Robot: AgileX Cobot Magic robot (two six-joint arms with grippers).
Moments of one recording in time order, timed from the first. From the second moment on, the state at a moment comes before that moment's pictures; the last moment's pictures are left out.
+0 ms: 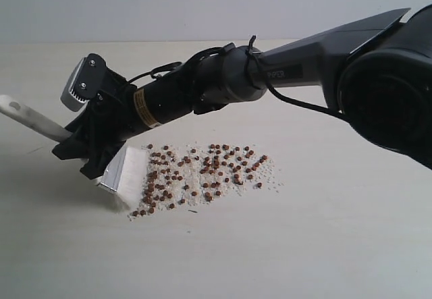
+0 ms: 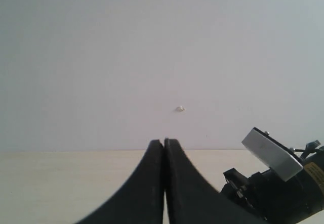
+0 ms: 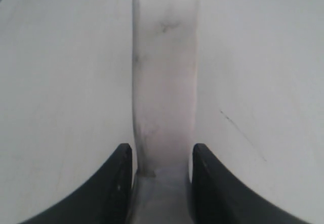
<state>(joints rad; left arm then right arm) -0.30 0.01 -0.01 0.18 -0.04 -0.27 0.74 2.38 -1.66 -1.57 -0.74 1.15</state>
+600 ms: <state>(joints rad) -0.30 0.01 -0.01 0.18 -0.03 -0.27 0.72 2.38 -1.68 -1.38 -0.71 0.92</state>
